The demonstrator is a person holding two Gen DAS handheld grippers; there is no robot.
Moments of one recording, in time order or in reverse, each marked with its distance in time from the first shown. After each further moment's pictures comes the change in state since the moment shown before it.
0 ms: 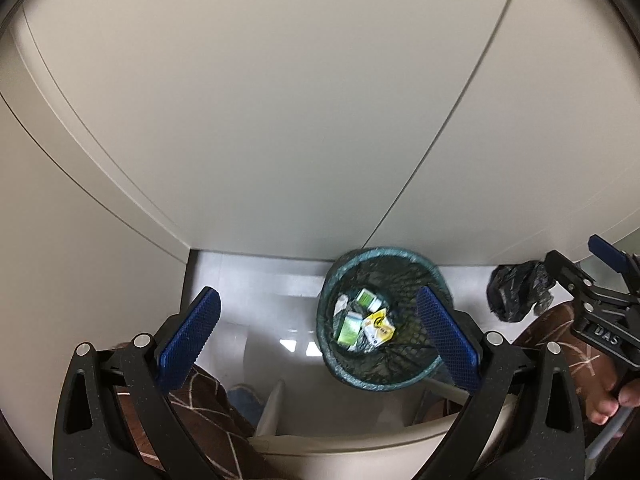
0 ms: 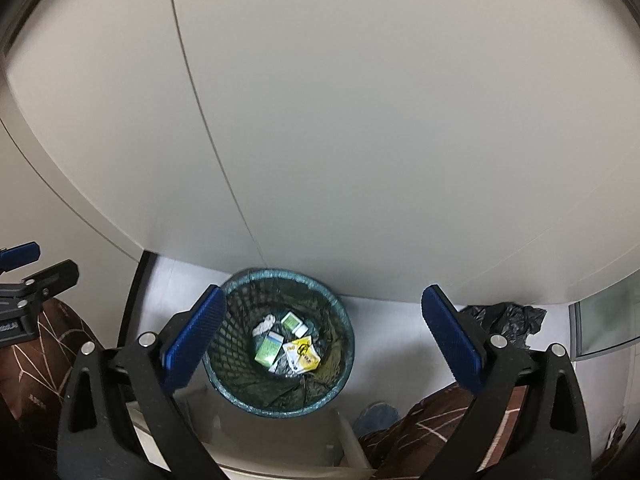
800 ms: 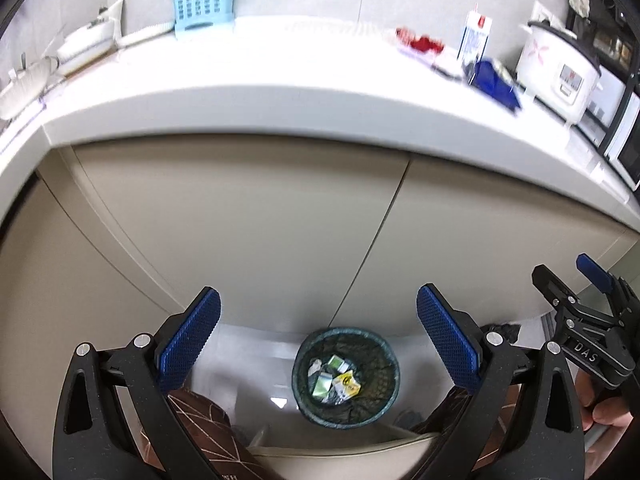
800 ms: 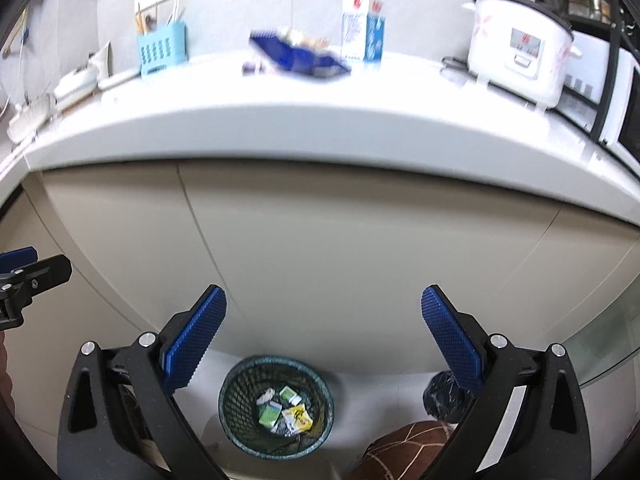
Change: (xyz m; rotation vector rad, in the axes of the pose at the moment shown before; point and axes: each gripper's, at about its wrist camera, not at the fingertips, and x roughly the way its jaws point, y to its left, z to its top) left arm -0.179 -0.037 0.071 -0.011 -0.250 -0.039; right arm -0.171 -0.044 0.077 0.053 -0.297 -0.015
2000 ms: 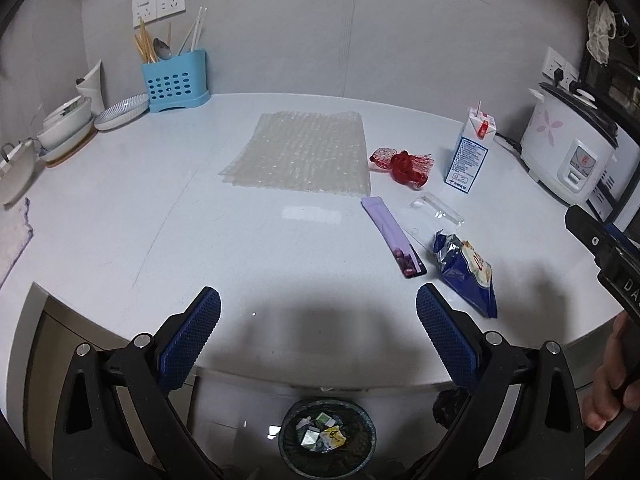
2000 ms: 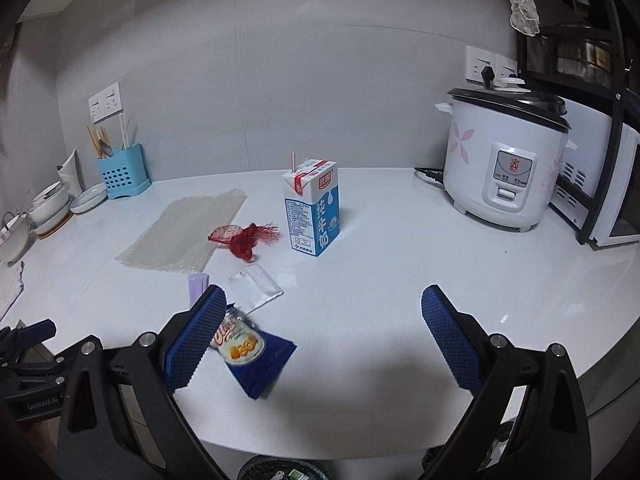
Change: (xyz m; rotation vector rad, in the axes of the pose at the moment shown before) left arm -0.003 -0.062 0.184 -0.012 -0.070 0.043; right arm 0.003 -0.057 0.220 0.112 -0.149 -0.029
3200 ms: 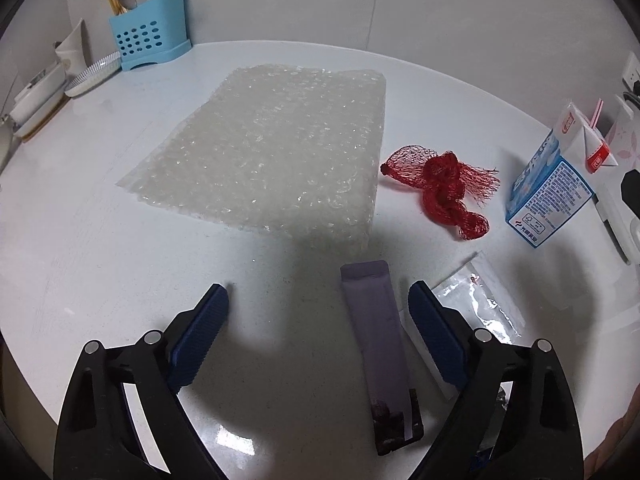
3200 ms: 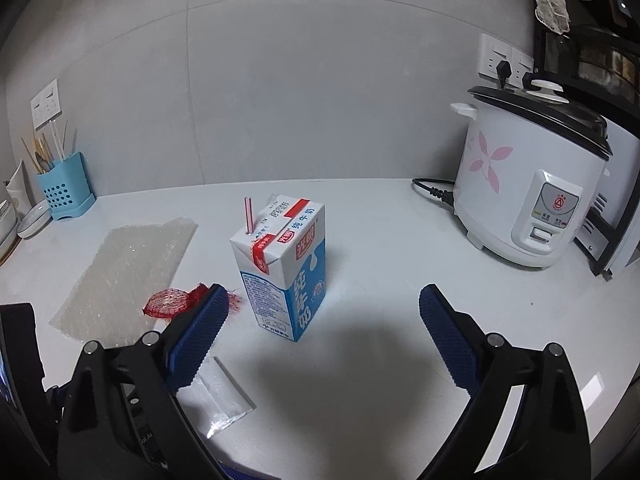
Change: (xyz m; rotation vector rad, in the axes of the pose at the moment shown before) left arm 0.146 -0.038 0.067 -0.106 0.169 0.082; right arm 0.116 0.012 0.065 0.016 0.038 -0.111
